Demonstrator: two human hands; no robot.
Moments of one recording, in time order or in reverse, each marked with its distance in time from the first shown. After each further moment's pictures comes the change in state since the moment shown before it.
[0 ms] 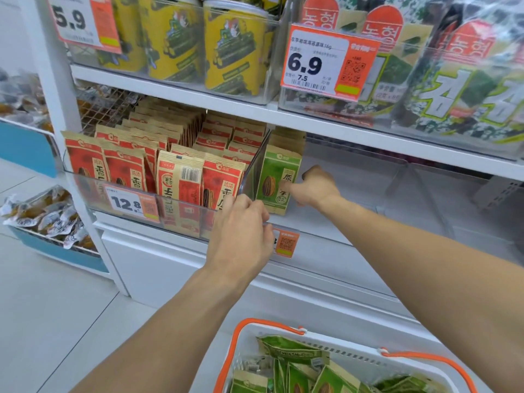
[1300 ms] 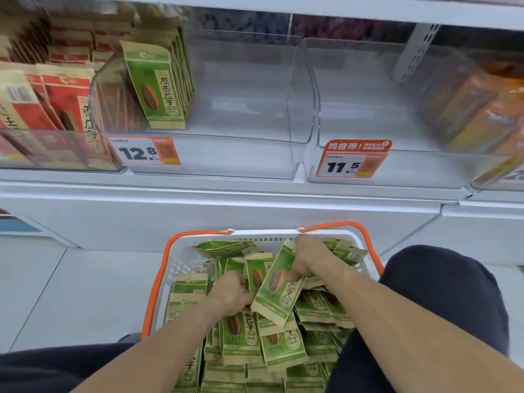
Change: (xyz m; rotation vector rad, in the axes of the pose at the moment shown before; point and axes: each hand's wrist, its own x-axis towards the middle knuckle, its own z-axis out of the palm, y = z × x) left_hand -0.212 0.061 0.175 -0.226 -1.105 -0.557; right_hand -0.229 0.249 0.022 -0.398 -0.658 0.296
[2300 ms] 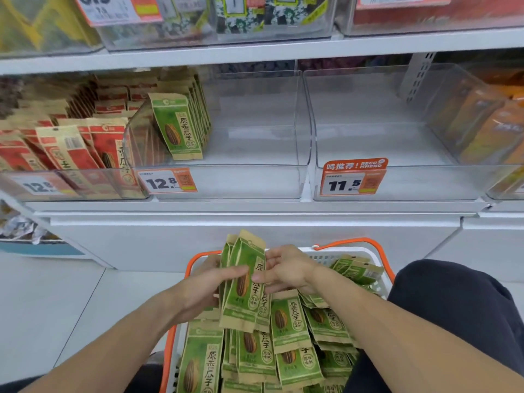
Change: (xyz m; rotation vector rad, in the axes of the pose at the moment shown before) left_hand -0.091 0.037 -0.098 -0.602 -0.084 0.054; right_hand -0.017 -0.034 0.002 1.120 -0.324 -0.304
